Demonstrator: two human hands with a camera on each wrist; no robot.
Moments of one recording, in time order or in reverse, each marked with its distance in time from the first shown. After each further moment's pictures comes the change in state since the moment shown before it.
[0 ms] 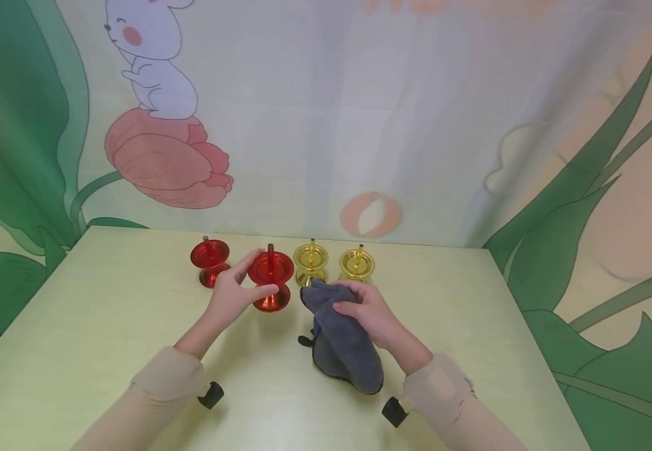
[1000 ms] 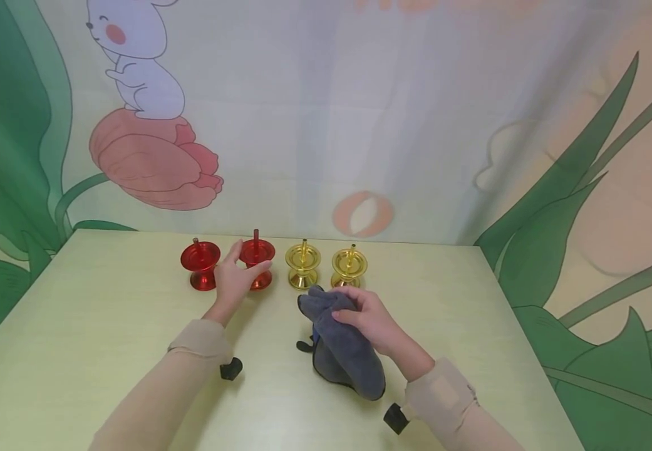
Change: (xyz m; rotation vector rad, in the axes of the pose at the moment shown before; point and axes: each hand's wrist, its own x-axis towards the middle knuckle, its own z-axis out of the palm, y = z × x) left_hand 0.066 -0.055 0.025 0.151 0.317 -0.075; right_hand -0.010 0.005 -0.008 -0.072 0.017 0.011
